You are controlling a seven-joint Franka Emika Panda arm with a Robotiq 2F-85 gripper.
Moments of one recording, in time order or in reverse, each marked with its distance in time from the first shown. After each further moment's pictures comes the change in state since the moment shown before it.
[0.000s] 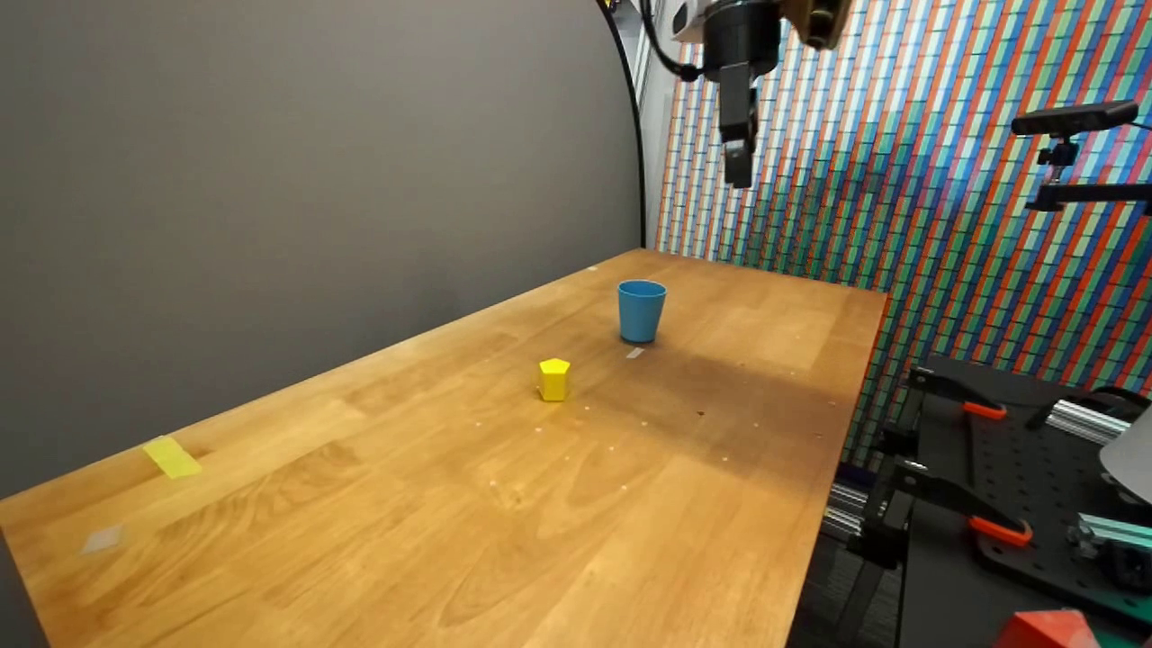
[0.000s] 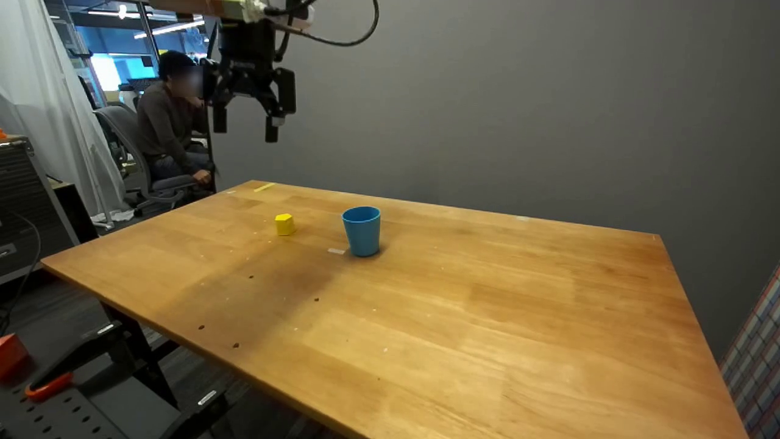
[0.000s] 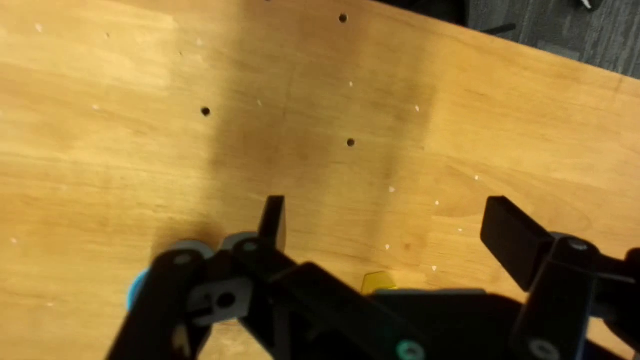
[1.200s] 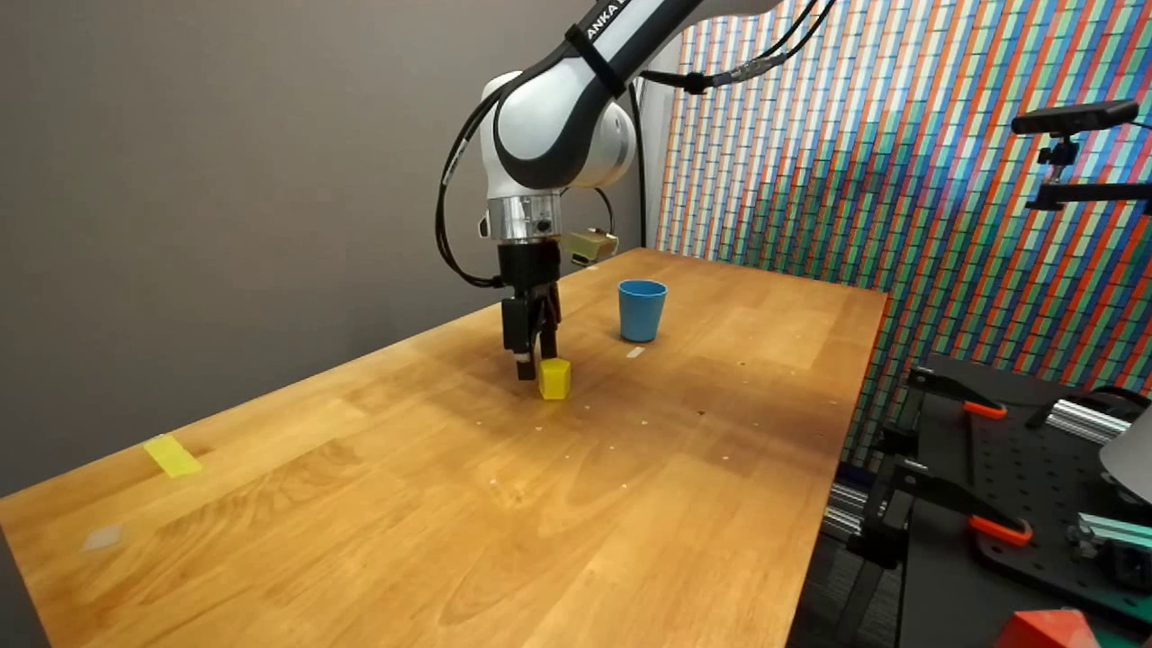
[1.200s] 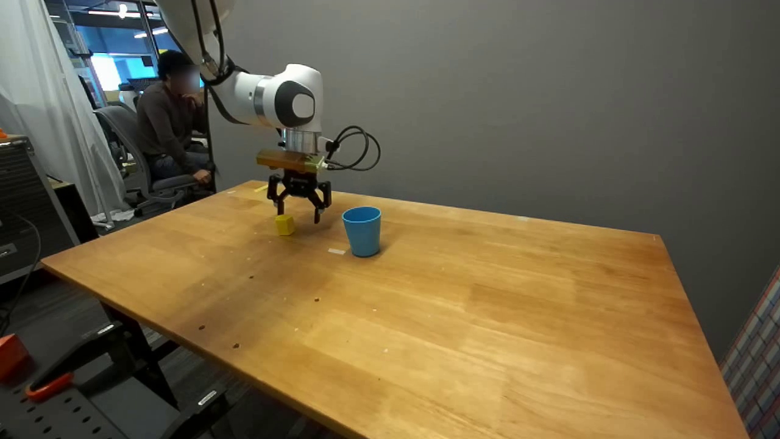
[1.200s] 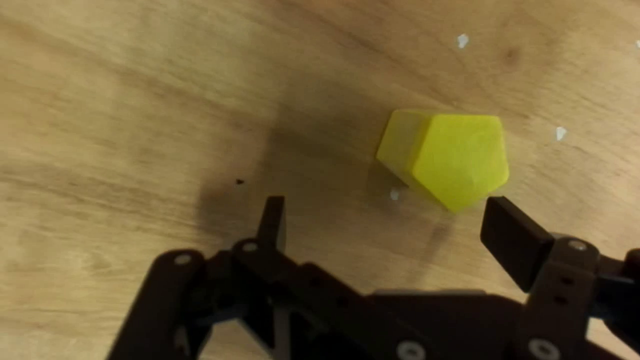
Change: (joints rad) arm 0.041 0.899 0.155 0.681 -0.083 0.257 0.049
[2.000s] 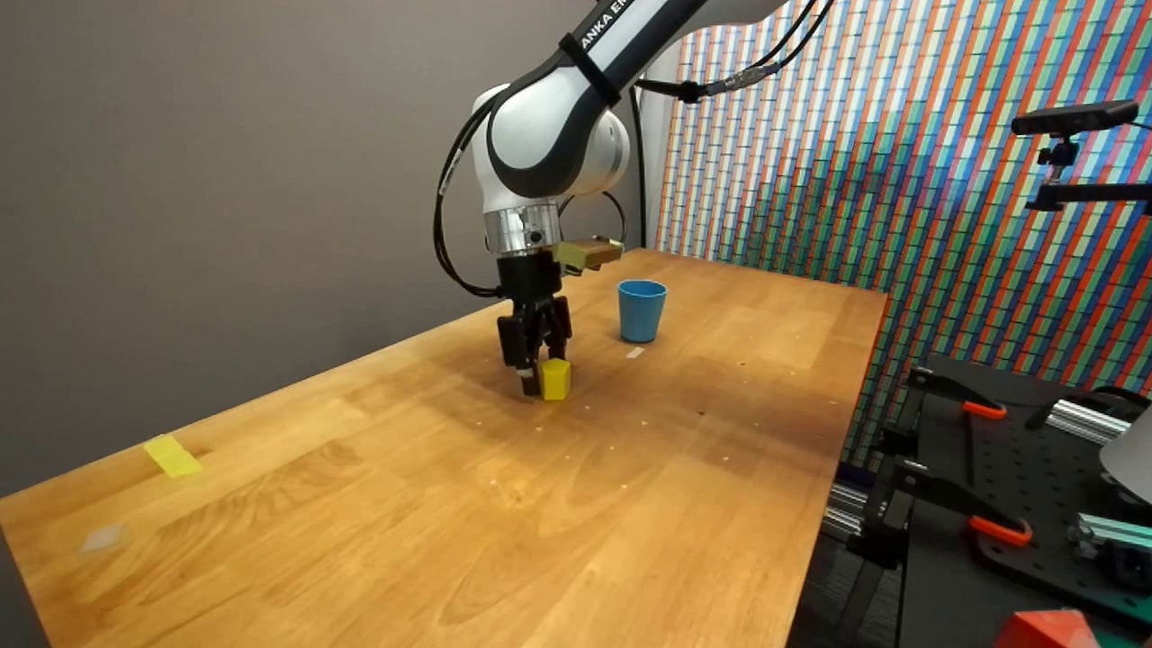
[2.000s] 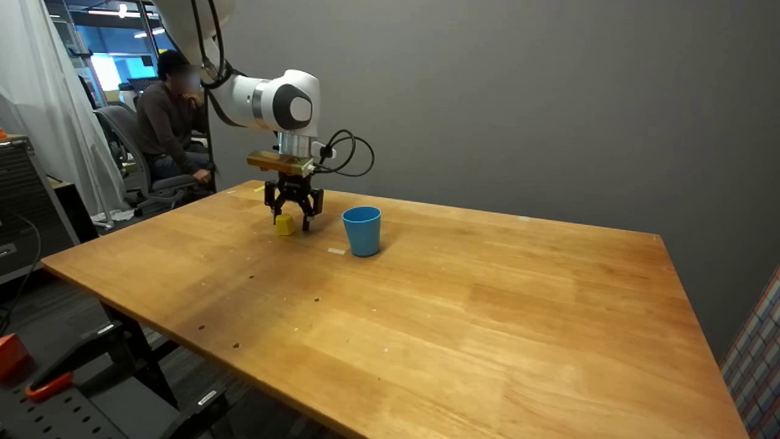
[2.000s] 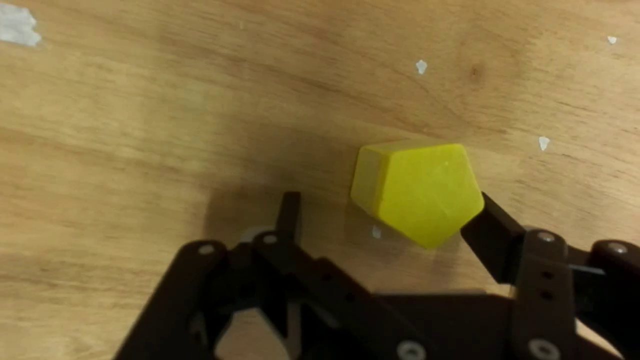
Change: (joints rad) arm 0.008 0.023 0.010 0.022 -0.010 -0.068 0.166
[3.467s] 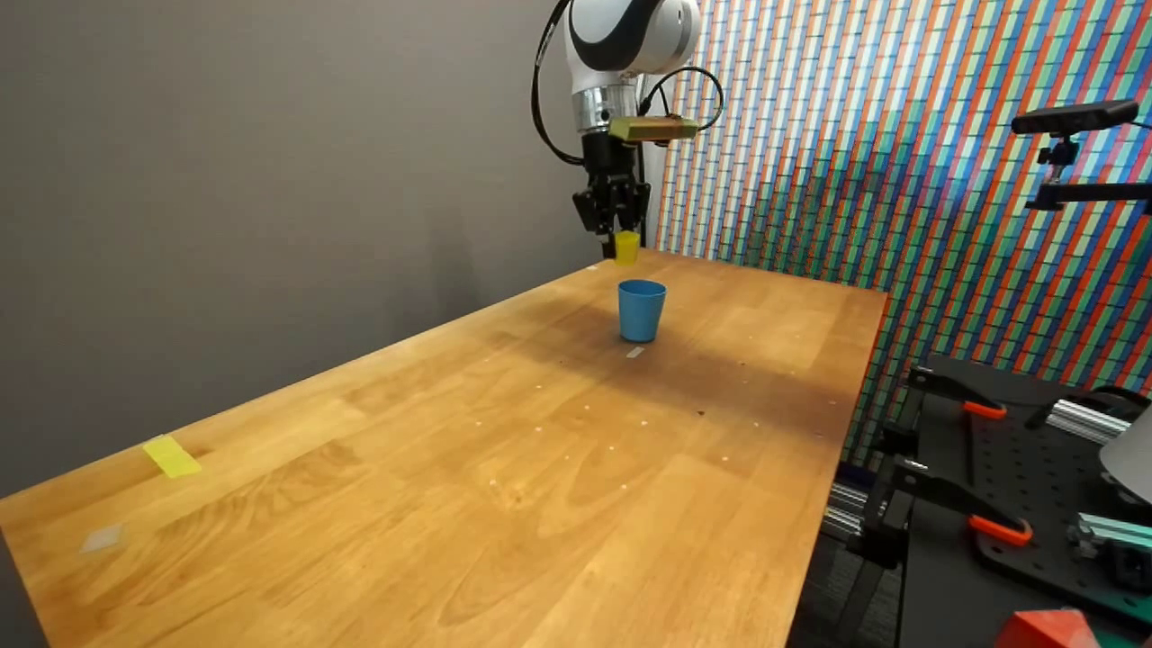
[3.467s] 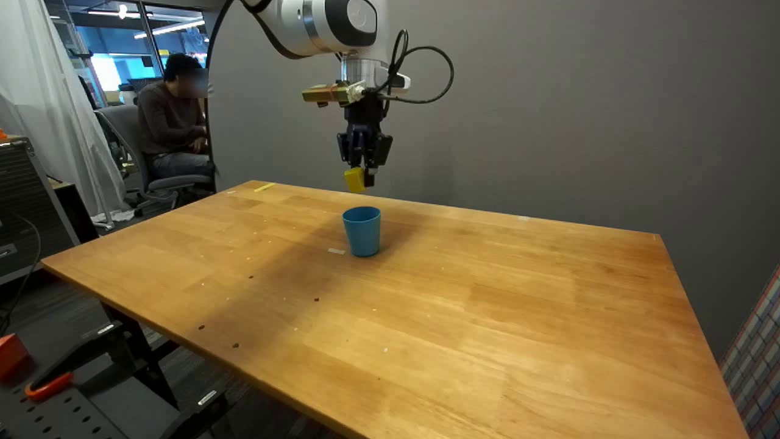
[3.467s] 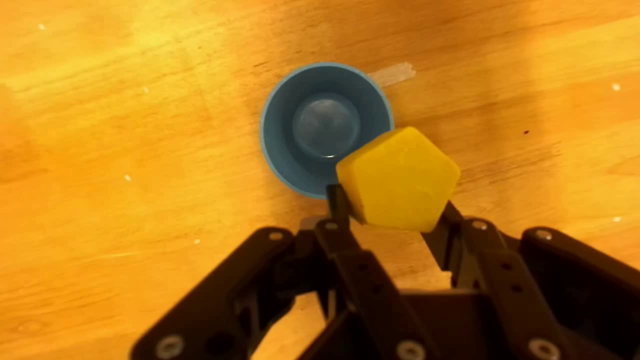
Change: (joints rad) arm -0.116 -0.253 -0.200 -0.059 -0.008 -0.155 0.235
